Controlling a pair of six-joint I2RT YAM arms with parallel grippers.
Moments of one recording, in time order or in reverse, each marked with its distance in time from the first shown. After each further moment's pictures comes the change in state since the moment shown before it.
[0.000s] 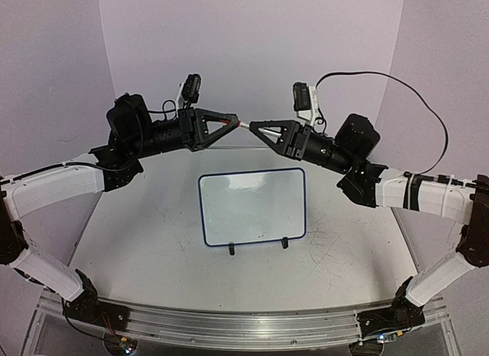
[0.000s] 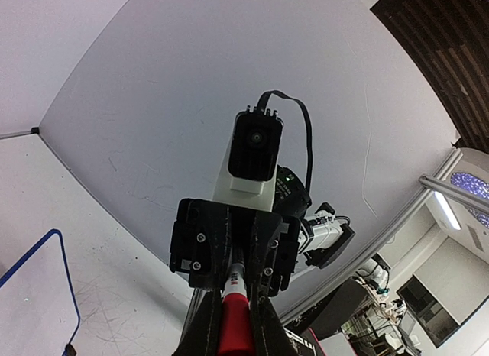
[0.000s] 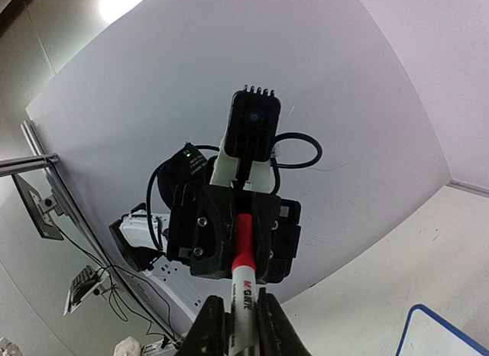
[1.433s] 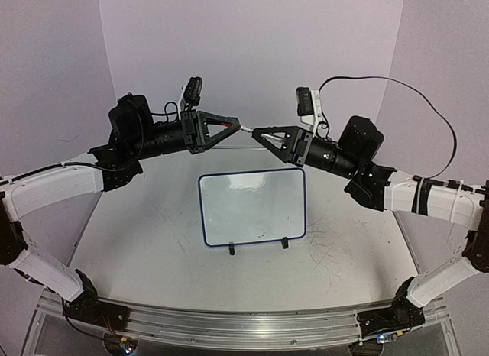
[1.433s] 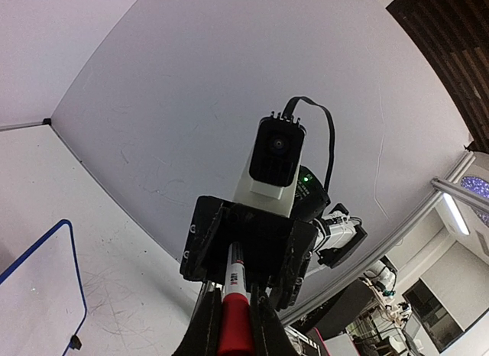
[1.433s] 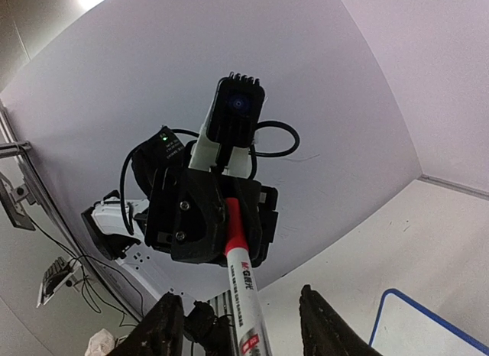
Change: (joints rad) left arm -0.008 -0.006 0.007 -0.064 -0.029 0.022; right arm 0.004 -0.064 -0.031 -0.133 0.060 -0.117
